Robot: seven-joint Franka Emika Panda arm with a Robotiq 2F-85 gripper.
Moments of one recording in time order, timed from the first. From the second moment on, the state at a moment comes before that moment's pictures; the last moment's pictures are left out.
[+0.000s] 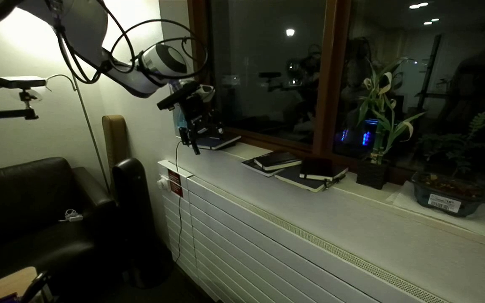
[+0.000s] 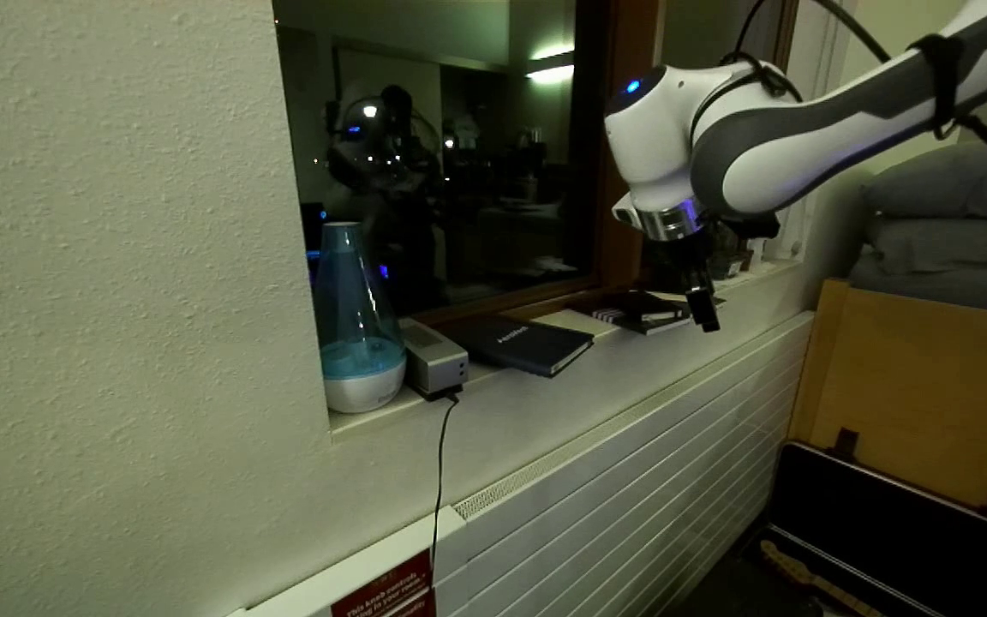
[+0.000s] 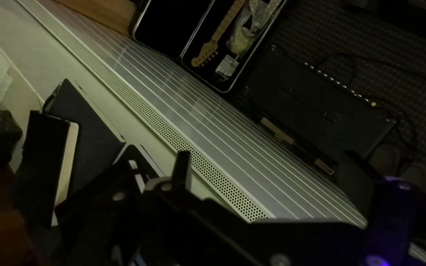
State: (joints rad) arm 0.18 0.33 0.13 -1.69 -0.64 1.70 -0.02
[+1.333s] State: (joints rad) arm 0.26 0.67 0.07 -1.55 -1.16 1.70 0.25
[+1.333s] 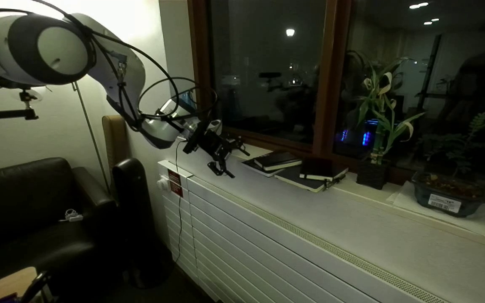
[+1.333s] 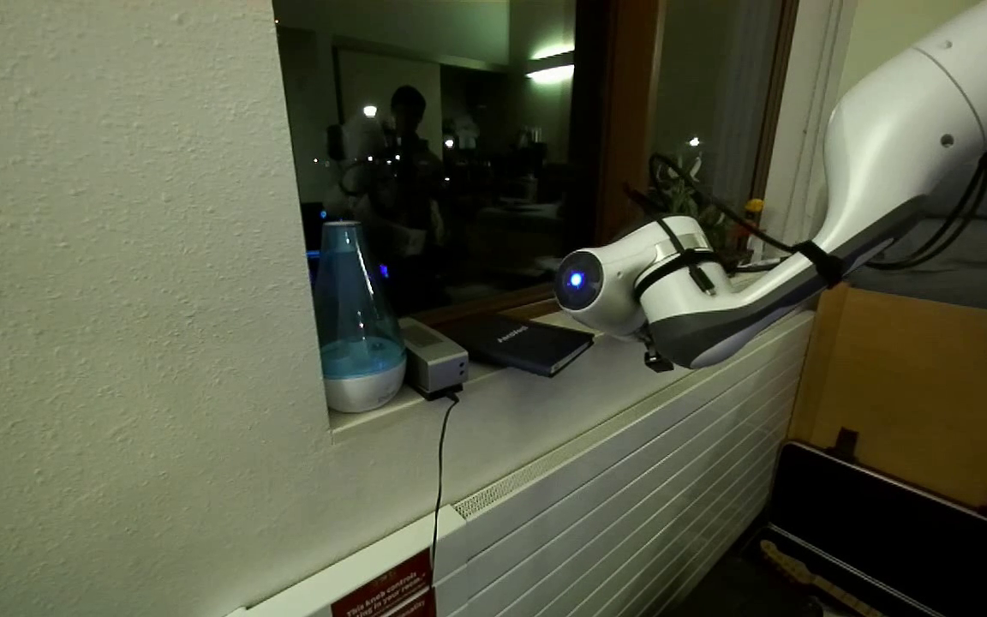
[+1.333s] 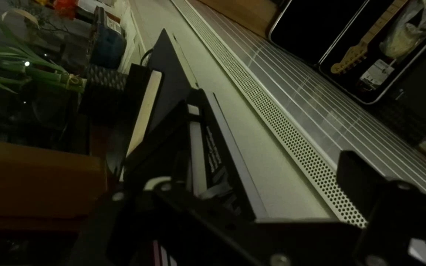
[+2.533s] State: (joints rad) arm 0.27 0.73 0.07 -1.45 -1.18 1.66 0.32
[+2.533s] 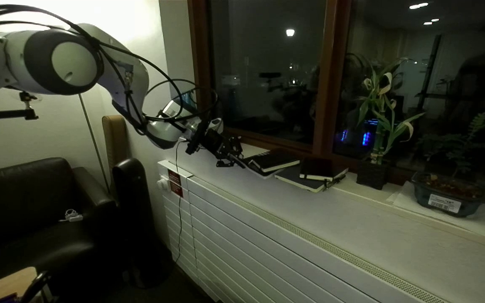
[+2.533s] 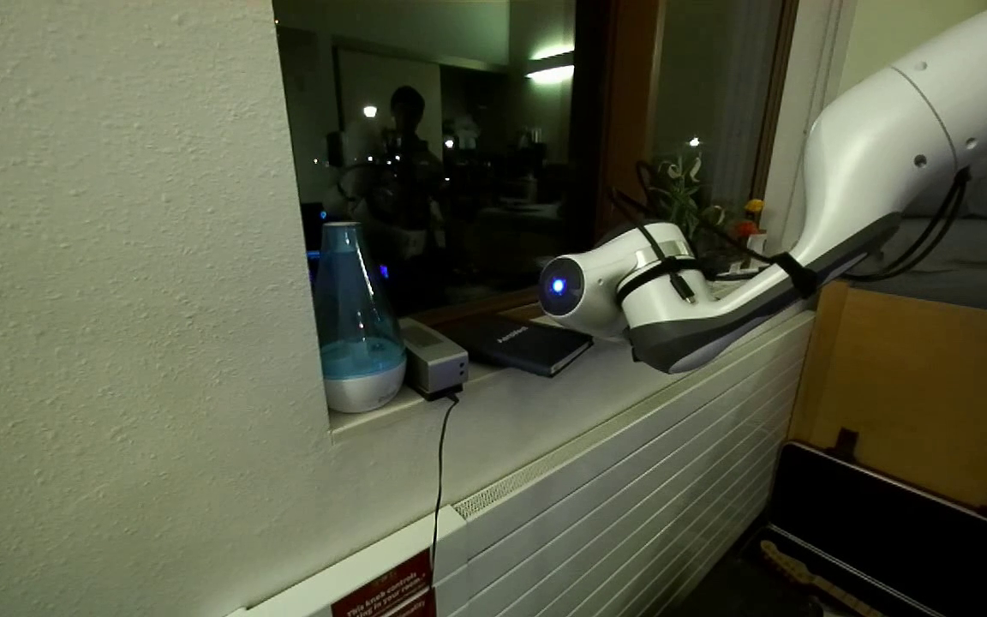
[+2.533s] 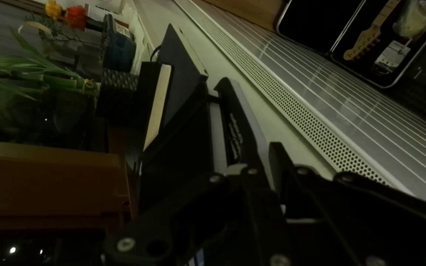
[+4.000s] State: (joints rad) arm 0.18 0.54 0.16 -1.25 -0.64 1.90 -0.38
